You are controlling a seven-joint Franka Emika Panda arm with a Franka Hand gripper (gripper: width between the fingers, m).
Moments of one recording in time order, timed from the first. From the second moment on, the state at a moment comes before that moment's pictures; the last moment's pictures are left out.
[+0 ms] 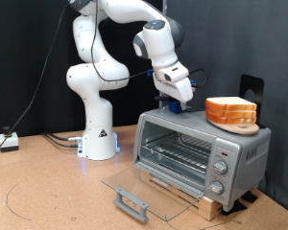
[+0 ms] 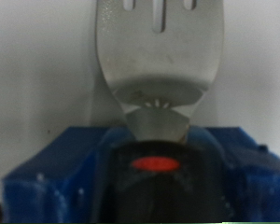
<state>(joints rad) 0.07 -0.78 0.45 -2.85 0.77 2.13 -0.82</state>
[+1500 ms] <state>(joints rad) 0.06 -0.83 0.34 -2.81 0.87 2.13 -0.84</state>
